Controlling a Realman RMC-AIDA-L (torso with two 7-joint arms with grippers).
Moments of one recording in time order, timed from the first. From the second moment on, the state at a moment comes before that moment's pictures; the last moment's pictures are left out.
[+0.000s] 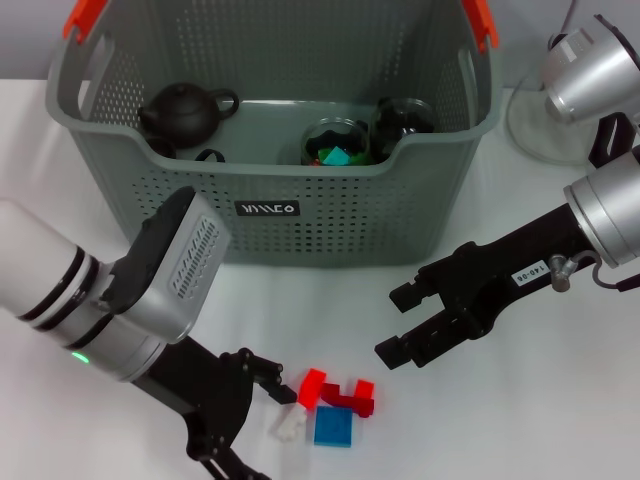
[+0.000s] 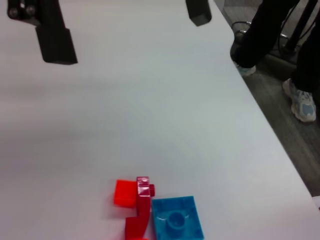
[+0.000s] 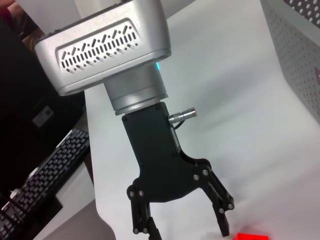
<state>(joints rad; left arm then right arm) -0.60 -2.17 1.09 0.88 2.47 1.66 -1.27 0.75 2.09 -1.10 -0.97 -2.19 -1.76 2.10</state>
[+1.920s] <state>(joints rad) -0.64 -2.17 1.37 1.15 2.58 1.72 -1.36 0.78 2.08 -1.06 -0.94 -2.19 -1.73 2.10</state>
